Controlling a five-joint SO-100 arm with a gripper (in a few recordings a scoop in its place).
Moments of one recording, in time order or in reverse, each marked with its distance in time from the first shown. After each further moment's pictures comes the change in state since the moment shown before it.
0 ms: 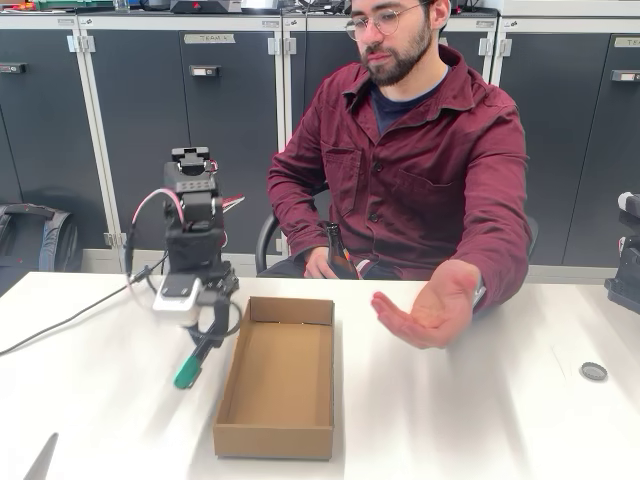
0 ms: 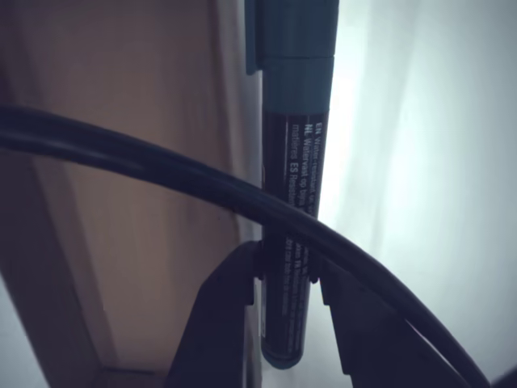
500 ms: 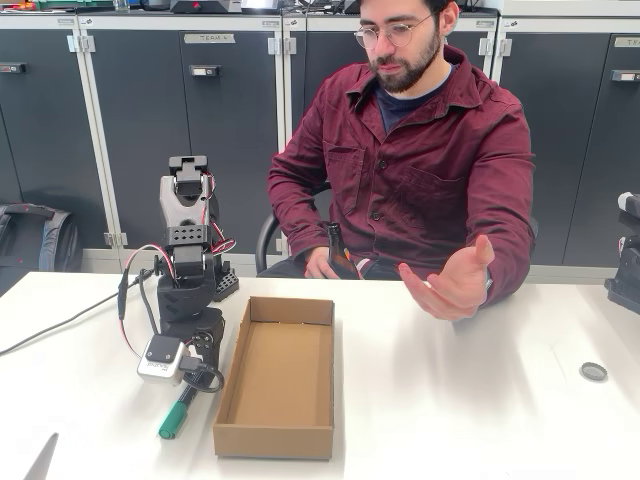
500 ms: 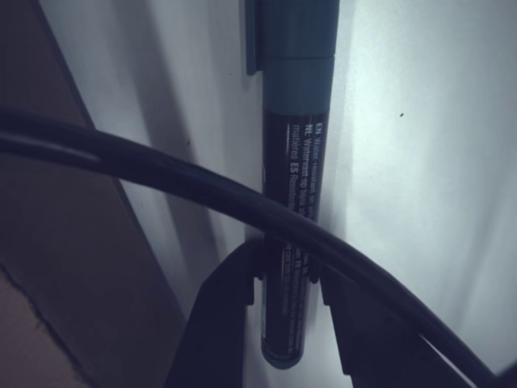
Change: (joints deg) arm 8.4 -13.4 15.8 -16.7 1.4
